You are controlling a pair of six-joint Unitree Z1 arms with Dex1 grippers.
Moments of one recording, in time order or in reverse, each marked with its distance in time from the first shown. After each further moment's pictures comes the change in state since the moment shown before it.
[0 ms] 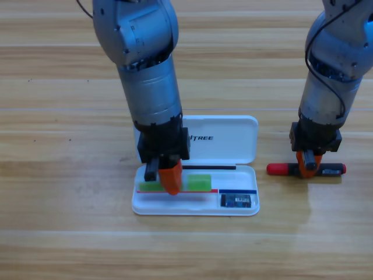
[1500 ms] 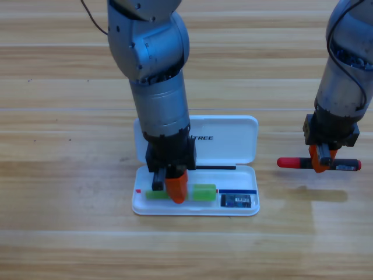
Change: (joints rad) arm 0 -0.015 0.045 0.000 -0.026 0.000 0.000; arm 1 0.000 -0.094 0.041 0.032 -0.002 0.030
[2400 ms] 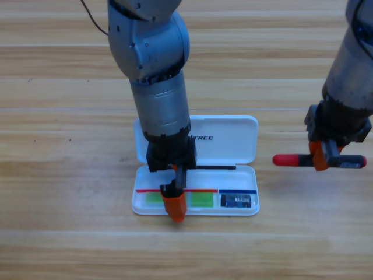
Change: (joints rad) arm 0 0.000 0.000 -0.001 -0.003 0.000 -0.024; arm 1 0.118 -0.149 -0.005 0.090 0.001 0.055
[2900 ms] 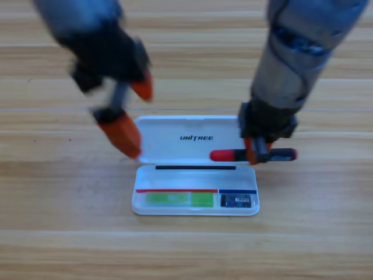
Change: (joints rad) arm 0 0.001 -0.400 -0.117 0.270 0.001 -0.003; arm 1 0.121 0.170 -0.264 0.025 0.000 0.037
